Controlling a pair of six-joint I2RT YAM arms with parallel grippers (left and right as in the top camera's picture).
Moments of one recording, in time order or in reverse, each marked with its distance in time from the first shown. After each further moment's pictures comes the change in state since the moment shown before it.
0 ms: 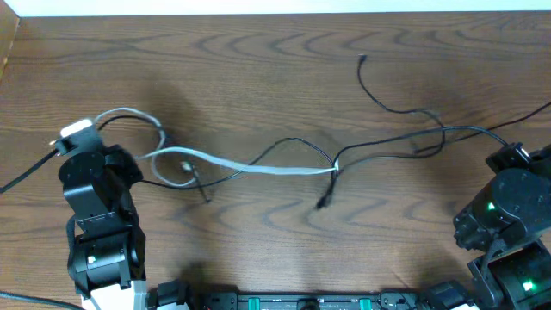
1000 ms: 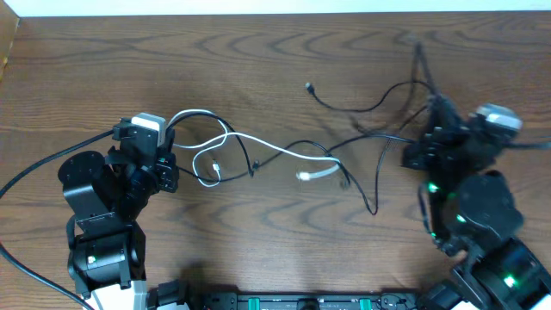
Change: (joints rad) left arm -0.001 0.000 0.000 0.010 0.805 0.353; right arm 0.261 0.040 0.000 0.092 -0.544 0.108
